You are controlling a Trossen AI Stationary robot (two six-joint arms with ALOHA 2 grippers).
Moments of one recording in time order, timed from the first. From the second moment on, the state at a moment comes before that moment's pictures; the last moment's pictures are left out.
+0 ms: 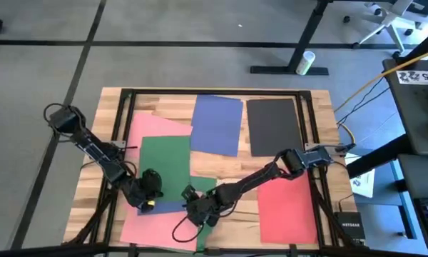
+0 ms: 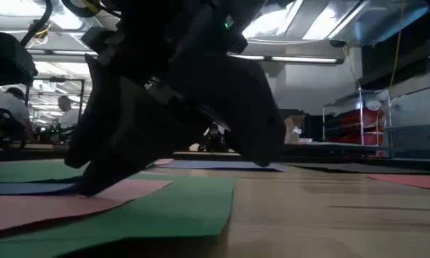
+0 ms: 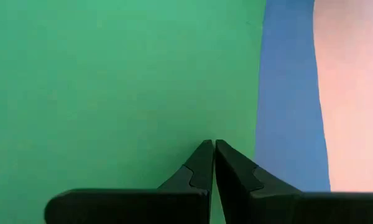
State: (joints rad) left arm -0.81 1.35 0.36 -0.02 -0.38 -0.97; right arm 0.42 2.41 1.89 -0.42 0.16 -0.55
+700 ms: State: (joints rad) left arm -0.81 1.35 0.36 -0.02 -0.38 -0.97; right arm 0.42 2.43 1.89 -0.40 0.25 -0.56
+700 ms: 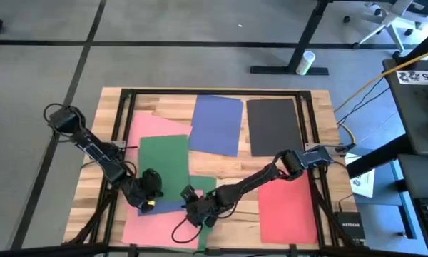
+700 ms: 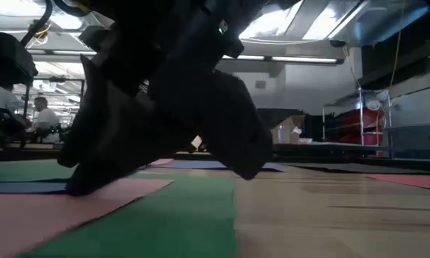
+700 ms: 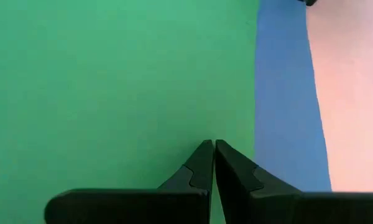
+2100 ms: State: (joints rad) left arm -0.81 1.35 0.36 -0.02 -0.38 -0.97; right arm 0.44 2.43 1.90 -0.23 0.58 -0.71
